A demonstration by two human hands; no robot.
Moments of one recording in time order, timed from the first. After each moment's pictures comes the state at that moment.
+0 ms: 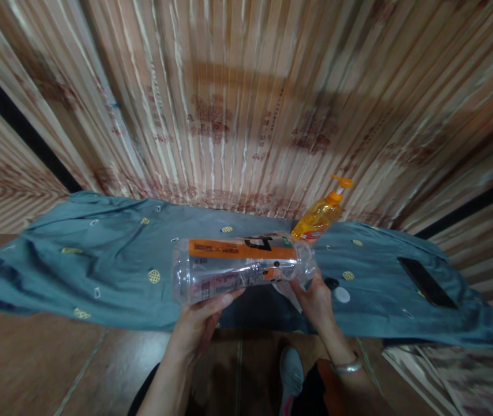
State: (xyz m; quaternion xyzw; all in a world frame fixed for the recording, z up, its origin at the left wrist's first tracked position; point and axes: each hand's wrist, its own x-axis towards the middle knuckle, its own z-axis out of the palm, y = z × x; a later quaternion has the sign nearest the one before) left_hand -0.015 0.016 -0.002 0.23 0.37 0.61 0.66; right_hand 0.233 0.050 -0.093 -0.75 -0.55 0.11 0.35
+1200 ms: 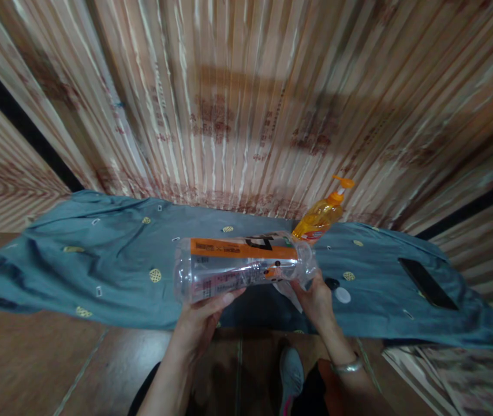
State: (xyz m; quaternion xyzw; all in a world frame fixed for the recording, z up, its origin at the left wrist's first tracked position) left_hand -0.015 0.017 -0.004 0.21 0.36 0.63 0.65; right_hand 0.232 0.051 -0.094 -0.74 -0.56 0.10 0.36
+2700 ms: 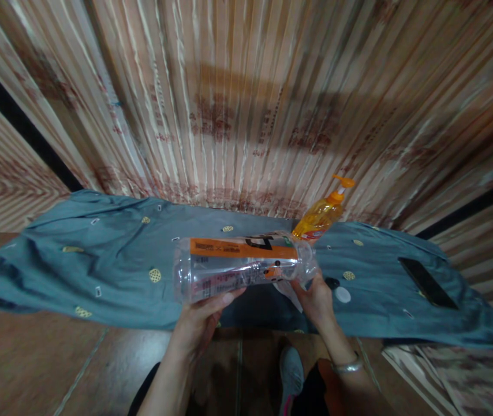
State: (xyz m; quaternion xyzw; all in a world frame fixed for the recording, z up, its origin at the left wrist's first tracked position) left_hand -0.016 0.018 -0.008 0.22 0.36 0.62 0.66; right_hand 0.233 0.051 -0.094 -0.75 -0.55 0.11 0.35
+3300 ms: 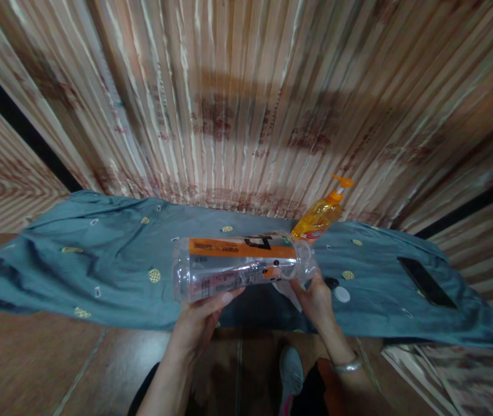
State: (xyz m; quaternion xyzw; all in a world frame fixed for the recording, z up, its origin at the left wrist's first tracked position) left_hand -0.016 0.017 -0.008 0.21 0.36 0.63 0.66; right_hand 0.234 0.052 -0.094 -0.75 -0.55 0.11 0.35
